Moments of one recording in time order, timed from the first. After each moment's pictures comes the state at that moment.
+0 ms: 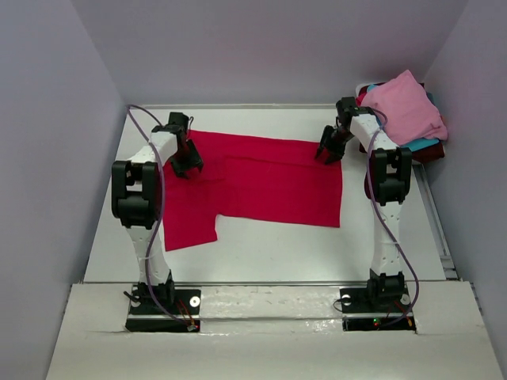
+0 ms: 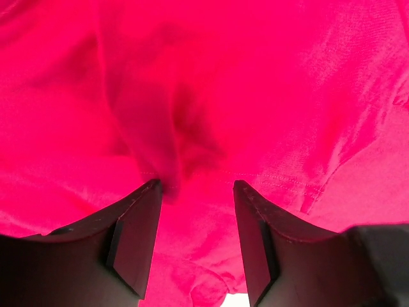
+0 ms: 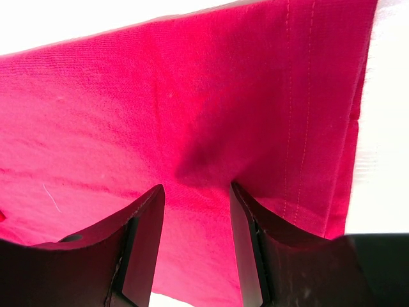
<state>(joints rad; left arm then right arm) -0.09 2.02 1.54 -0.75 -0.01 -0.54 0.09 2.43 2.15 -1.01 -0.26 0.49</state>
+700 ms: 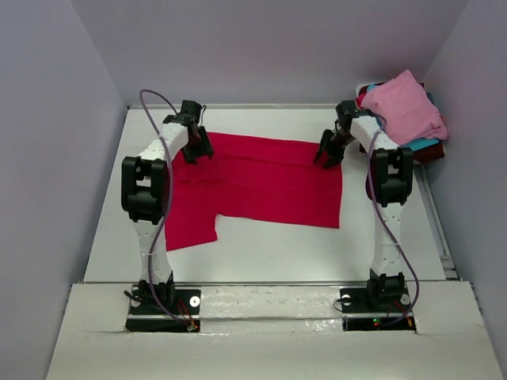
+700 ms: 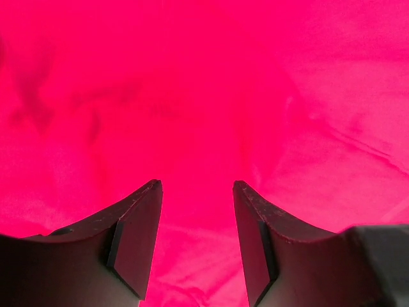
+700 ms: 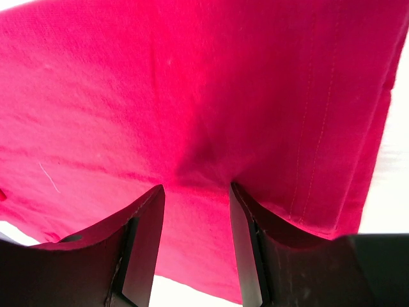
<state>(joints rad) -0.17 2.06 1.73 -0.77 -0.05 -0.51 0.09 2.40 2.08 -1.01 -0.31 0.49</state>
